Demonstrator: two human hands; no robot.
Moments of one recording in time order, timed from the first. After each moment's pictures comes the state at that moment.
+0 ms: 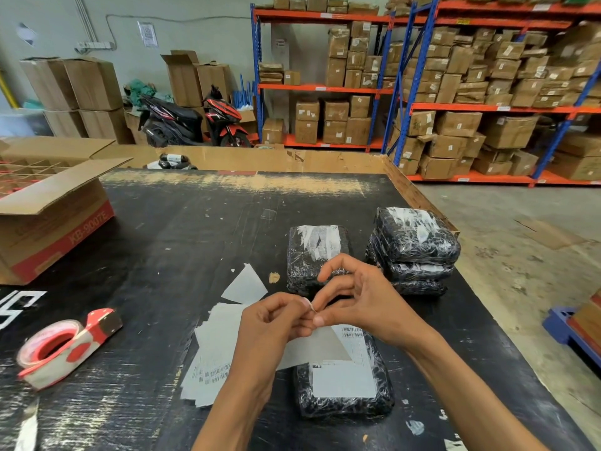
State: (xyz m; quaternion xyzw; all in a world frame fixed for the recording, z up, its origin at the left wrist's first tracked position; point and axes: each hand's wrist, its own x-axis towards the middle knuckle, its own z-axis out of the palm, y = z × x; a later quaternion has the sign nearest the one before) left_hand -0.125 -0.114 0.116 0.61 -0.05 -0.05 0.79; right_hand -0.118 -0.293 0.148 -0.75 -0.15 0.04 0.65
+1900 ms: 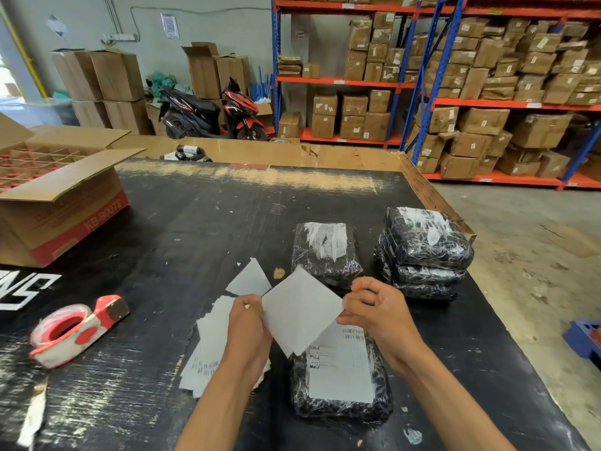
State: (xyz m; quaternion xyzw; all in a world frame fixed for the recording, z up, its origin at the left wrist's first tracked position) left_hand -0.078 -0.113 0.065 0.54 0.15 -0.02 0.83; right_hand -0.106 -0.318 0.090 -0.65 0.02 -0.01 0.76
